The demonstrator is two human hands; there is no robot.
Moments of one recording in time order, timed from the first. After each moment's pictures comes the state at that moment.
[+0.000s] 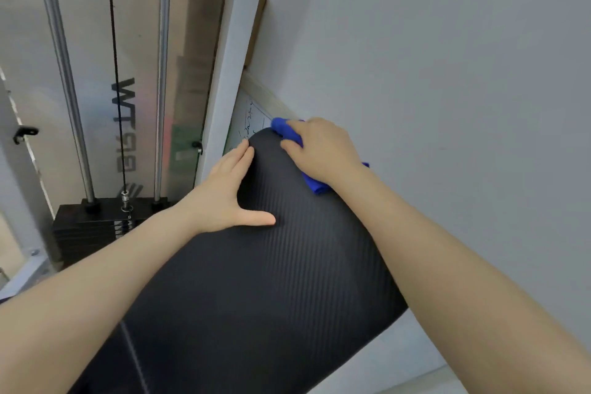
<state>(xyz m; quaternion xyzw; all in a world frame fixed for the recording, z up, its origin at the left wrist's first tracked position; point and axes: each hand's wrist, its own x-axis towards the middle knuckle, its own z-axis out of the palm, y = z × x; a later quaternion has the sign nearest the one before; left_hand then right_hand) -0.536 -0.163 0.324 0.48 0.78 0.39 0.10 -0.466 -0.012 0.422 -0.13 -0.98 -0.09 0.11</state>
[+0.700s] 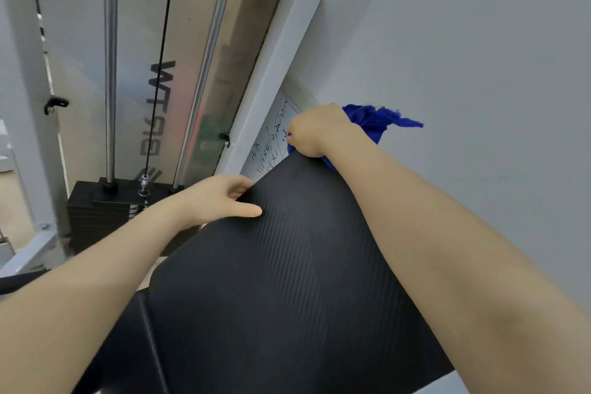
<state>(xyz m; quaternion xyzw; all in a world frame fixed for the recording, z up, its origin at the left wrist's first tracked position) -0.606 -0.203 0.262 0.37 0.70 0.51 0.33 -0.583 -0.050 0.405 -0.10 -0.93 -0.34 -0.12</state>
